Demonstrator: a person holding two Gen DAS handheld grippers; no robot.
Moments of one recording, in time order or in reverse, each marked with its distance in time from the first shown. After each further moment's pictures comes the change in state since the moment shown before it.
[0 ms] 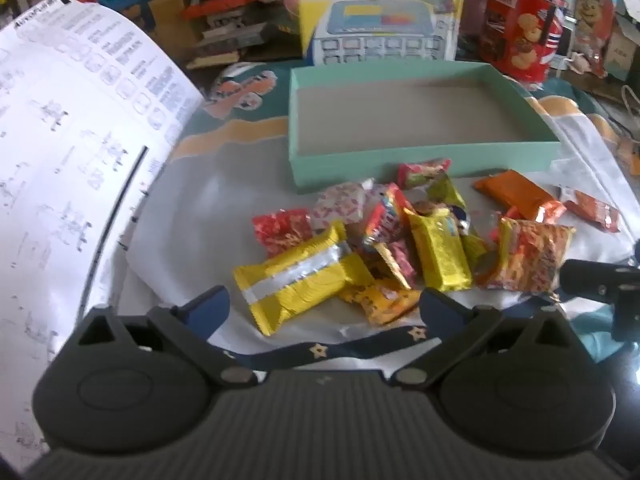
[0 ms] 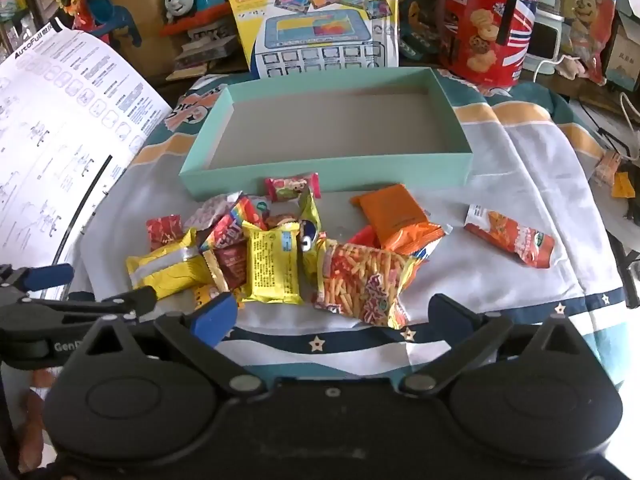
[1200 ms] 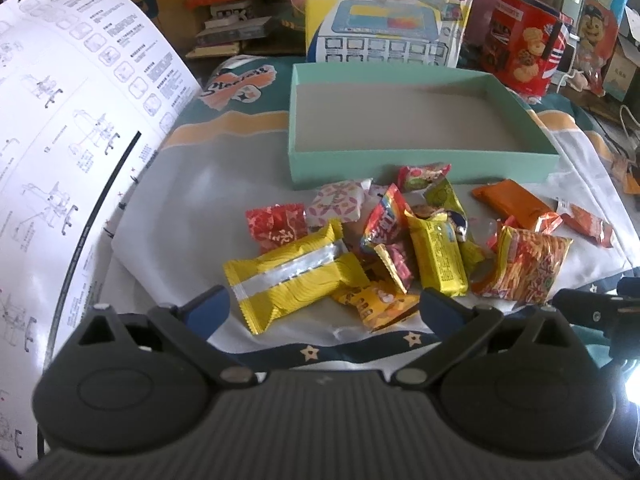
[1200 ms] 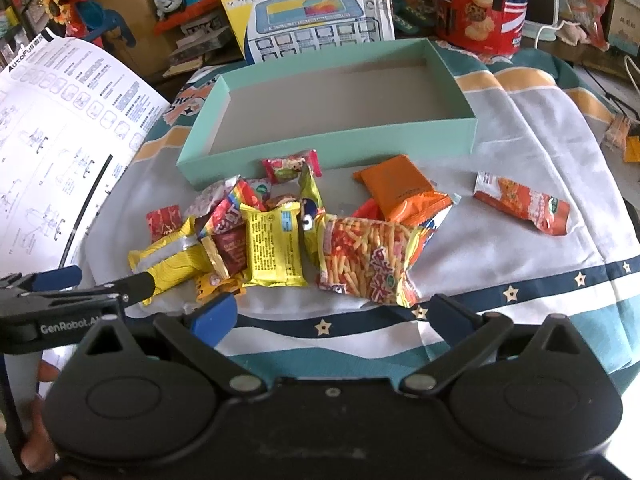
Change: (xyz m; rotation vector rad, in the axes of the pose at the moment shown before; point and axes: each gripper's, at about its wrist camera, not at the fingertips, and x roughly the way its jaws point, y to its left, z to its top) left arm 0.016 0.011 -0.004 -0.060 0.019 -0.063; right arm 0.014 -0.008 -0.007 0.070 0.052 0.052
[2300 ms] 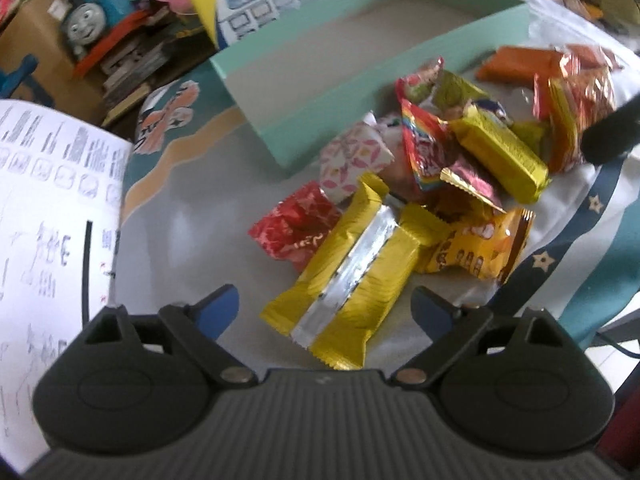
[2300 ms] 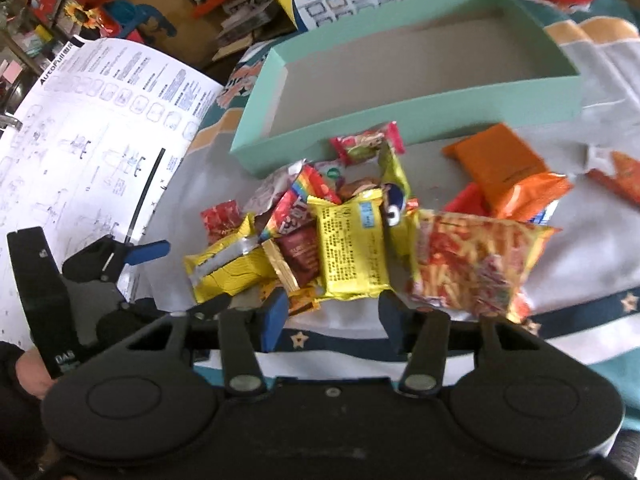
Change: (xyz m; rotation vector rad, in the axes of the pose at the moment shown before) left arm 0.095 0.020 -0.005 0.534 0.027 -0.010; right arm 0.071 0.020 0.024 0.049 0.104 0.260
